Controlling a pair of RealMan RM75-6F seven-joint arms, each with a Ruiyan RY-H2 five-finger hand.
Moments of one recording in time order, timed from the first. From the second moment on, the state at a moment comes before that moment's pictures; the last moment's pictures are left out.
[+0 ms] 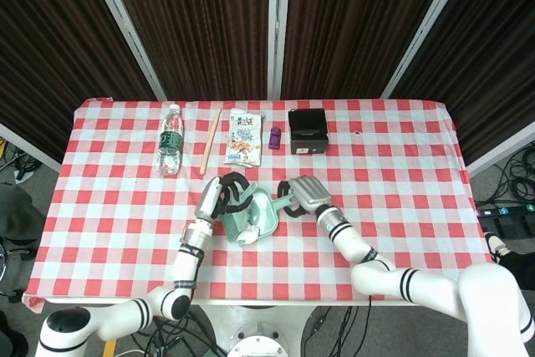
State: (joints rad) left arm -0.71 -2.08 -0.34 -1.01 1.24 1.09 -0.57; right arm 0.91 -1.70 0.22 -1.26 -0.94 0.68 -0.13
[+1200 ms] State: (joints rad) left arm -0.80 -2.18 -0.45 -0.95 1.21 1.07 -0.58; right arm 0.89 -1.65 0.19 -1.35 -0.88 0.76 -0.23
